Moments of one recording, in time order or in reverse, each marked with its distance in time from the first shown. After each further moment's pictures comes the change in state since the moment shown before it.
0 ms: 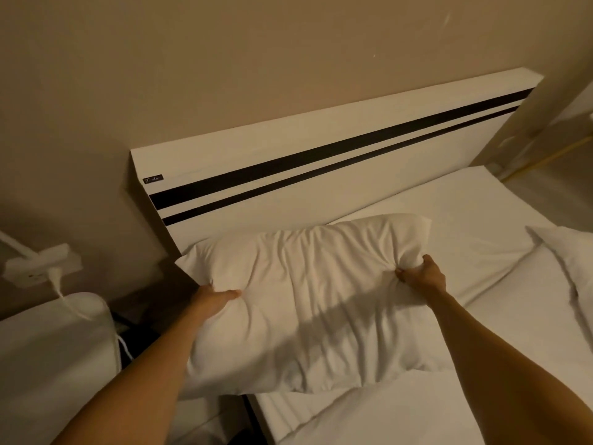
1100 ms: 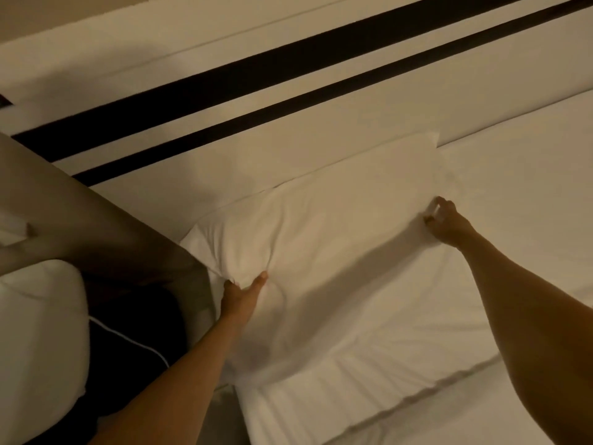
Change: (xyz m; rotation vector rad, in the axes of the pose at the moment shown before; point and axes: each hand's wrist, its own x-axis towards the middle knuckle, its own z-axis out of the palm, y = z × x) left_hand 0.139 -0.036 0.167 -0.252 0.267 -0.093; right_hand 0.267 0.019 0.142 -0.235 -0.270 -0.316
